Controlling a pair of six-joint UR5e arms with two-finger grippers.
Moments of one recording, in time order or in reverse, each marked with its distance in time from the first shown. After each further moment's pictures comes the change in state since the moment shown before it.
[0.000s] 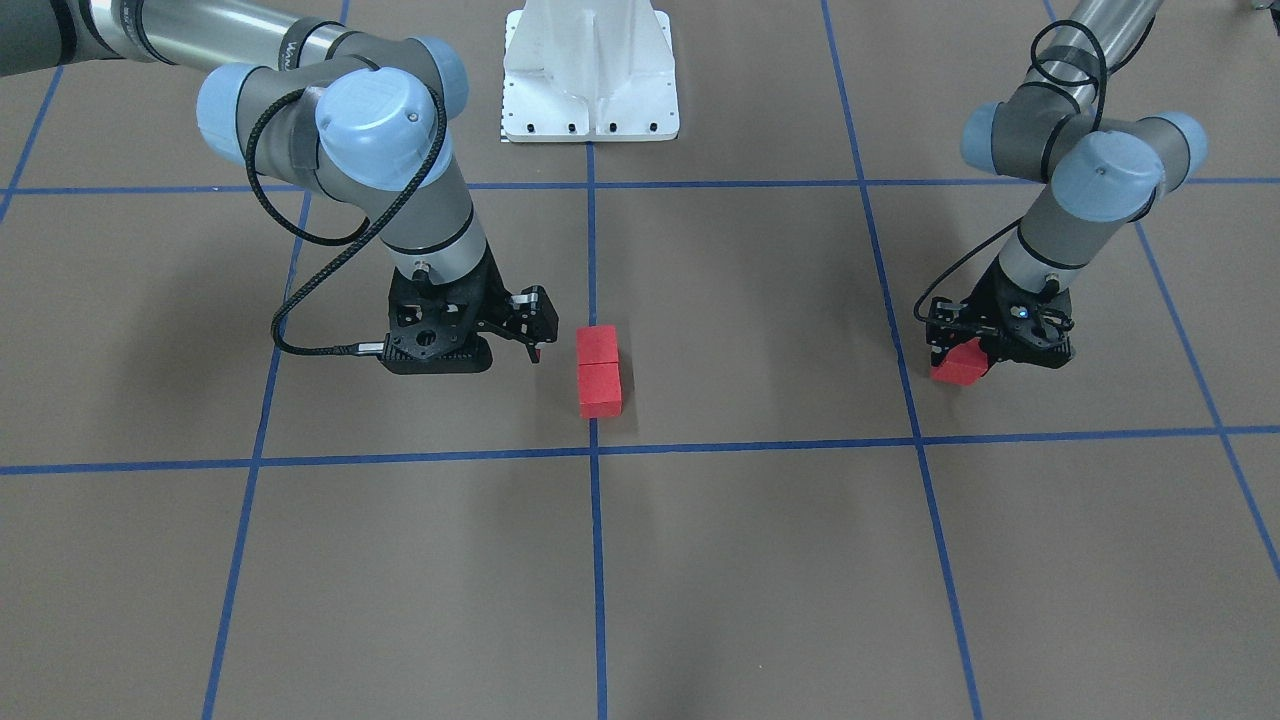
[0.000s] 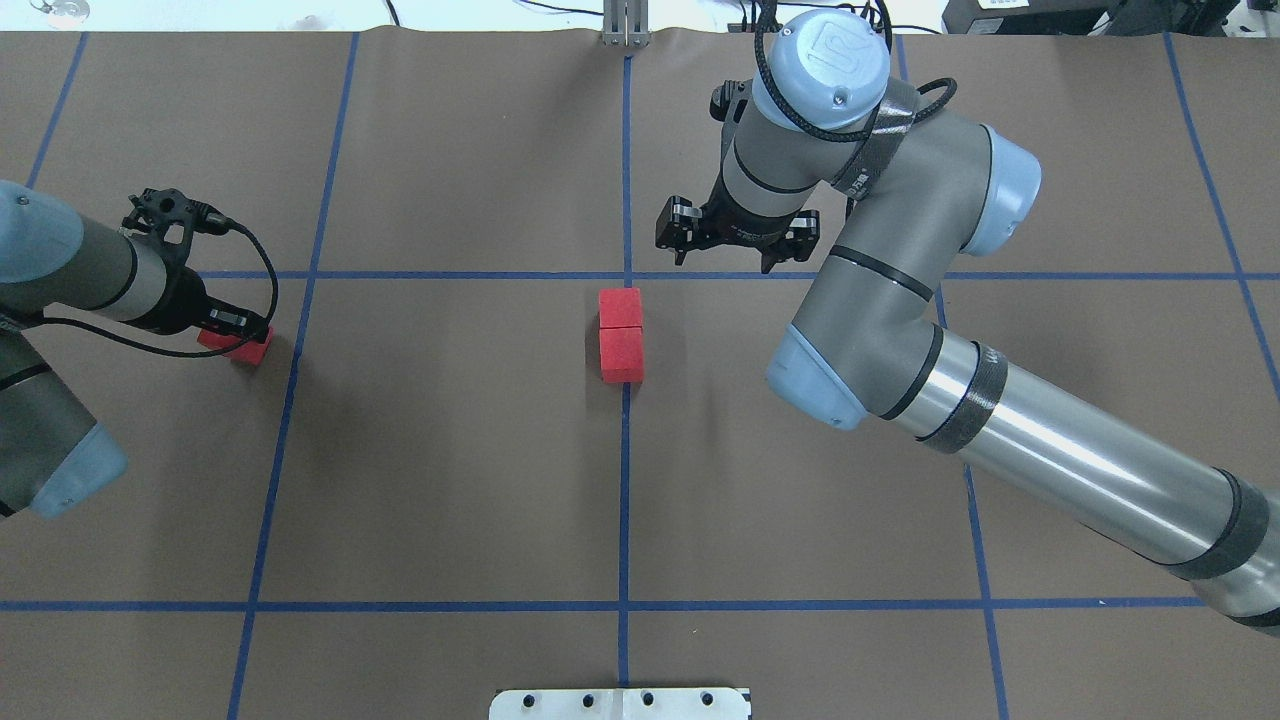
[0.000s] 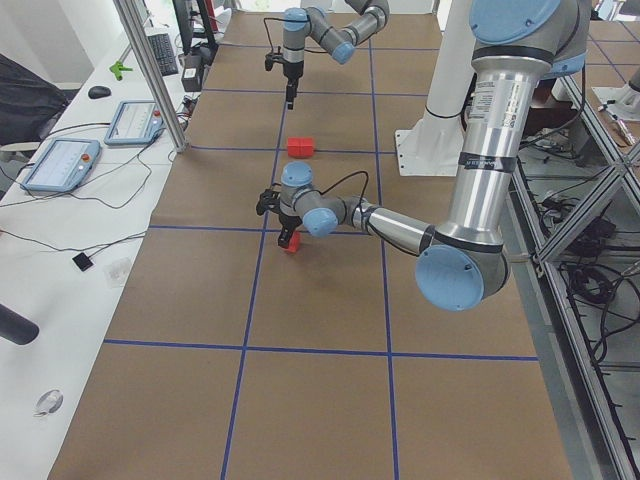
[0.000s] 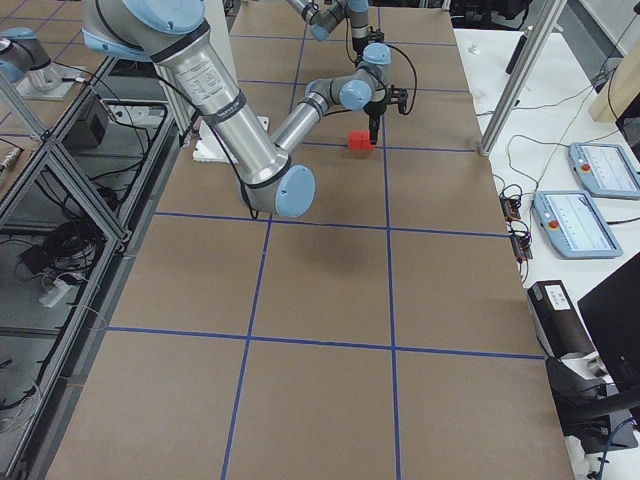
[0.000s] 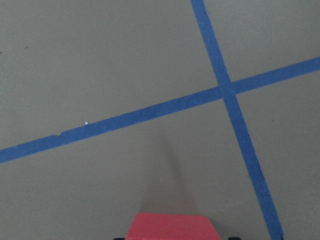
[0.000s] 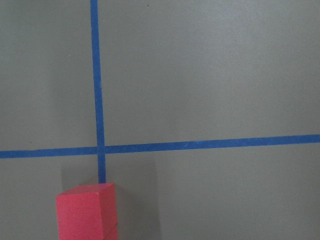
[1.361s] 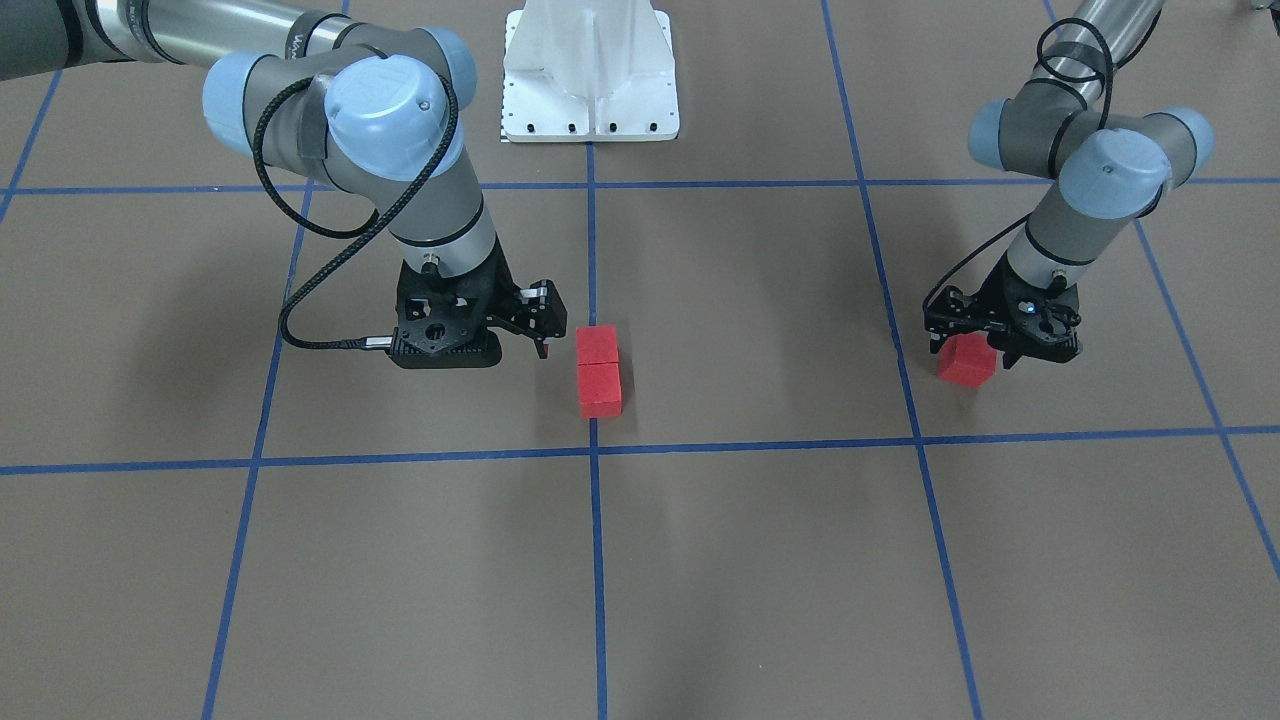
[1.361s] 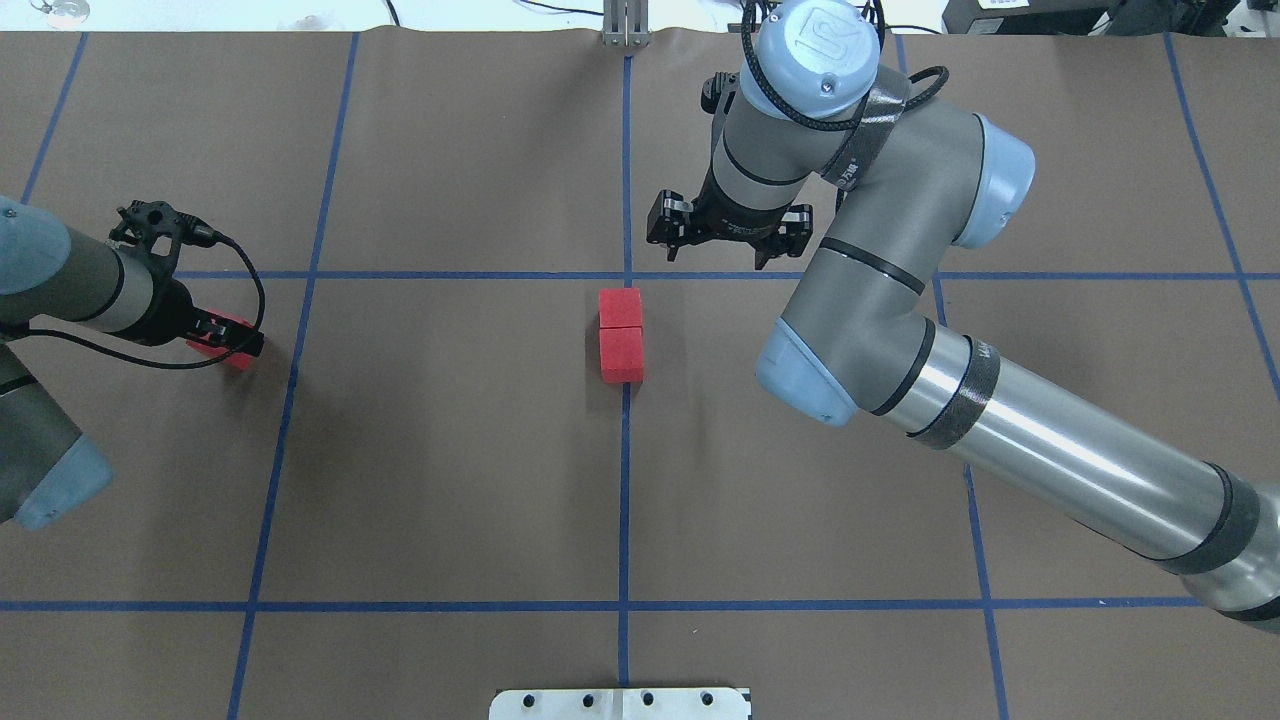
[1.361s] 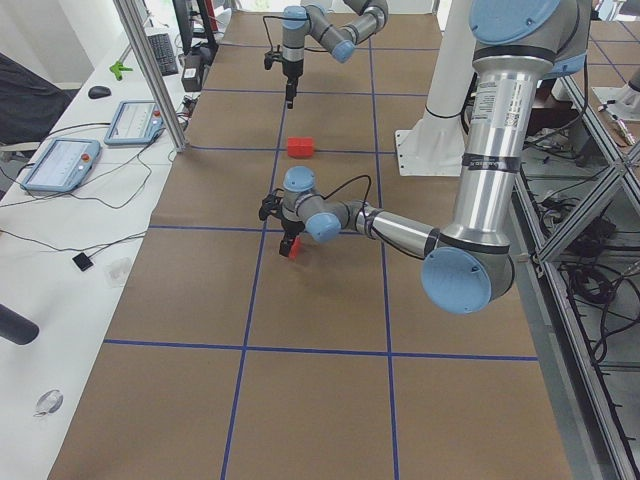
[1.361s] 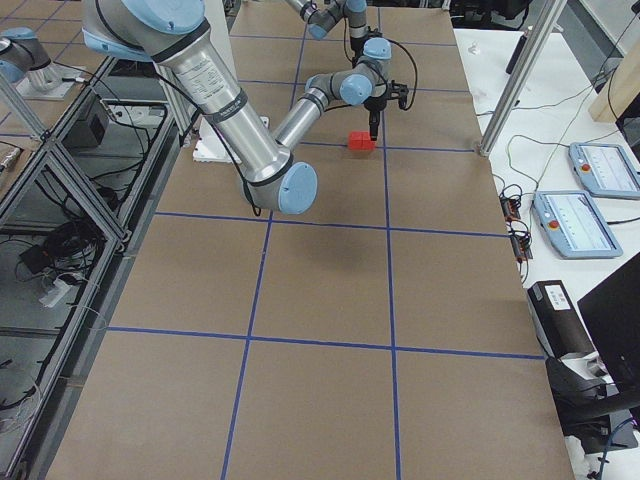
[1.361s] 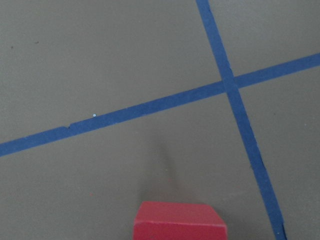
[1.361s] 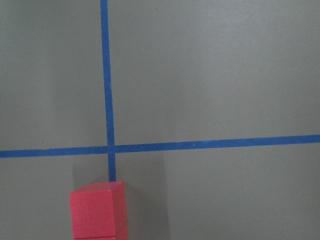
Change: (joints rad) left arm 0.005 0.037 0.001 -0.013 0.003 0.016; right arm 0.001 0.023 0.003 -0.036 0.002 0.000
